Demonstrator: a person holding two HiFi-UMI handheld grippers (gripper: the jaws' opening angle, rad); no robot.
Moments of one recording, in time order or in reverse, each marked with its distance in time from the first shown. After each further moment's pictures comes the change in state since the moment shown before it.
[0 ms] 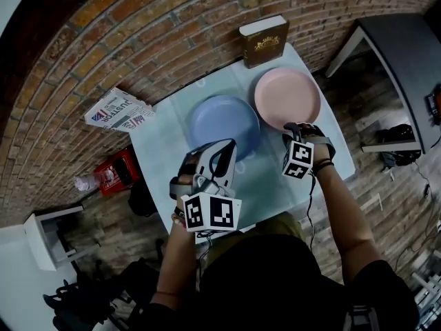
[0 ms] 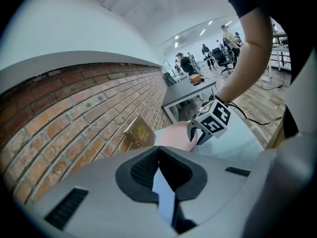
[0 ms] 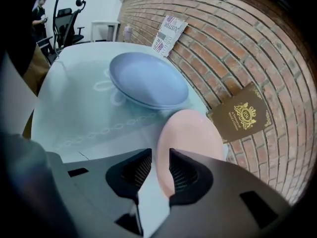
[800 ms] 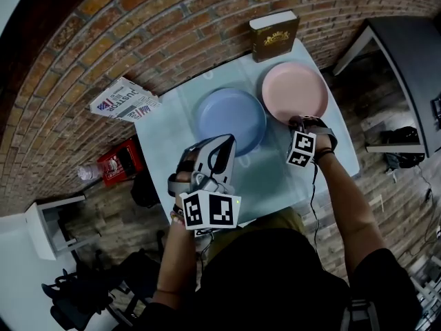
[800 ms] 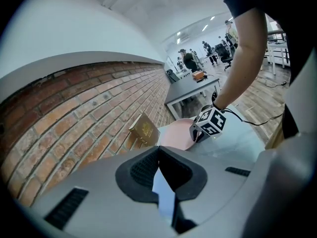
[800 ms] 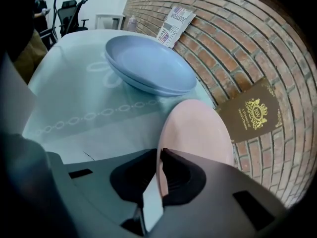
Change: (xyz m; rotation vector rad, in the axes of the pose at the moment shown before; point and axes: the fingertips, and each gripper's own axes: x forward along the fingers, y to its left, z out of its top) left arm -0.015 0.009 -0.010 -0.002 0.037 0.045; right arm 0.042 0.001 -0.014 -0.062 0.034 0.000
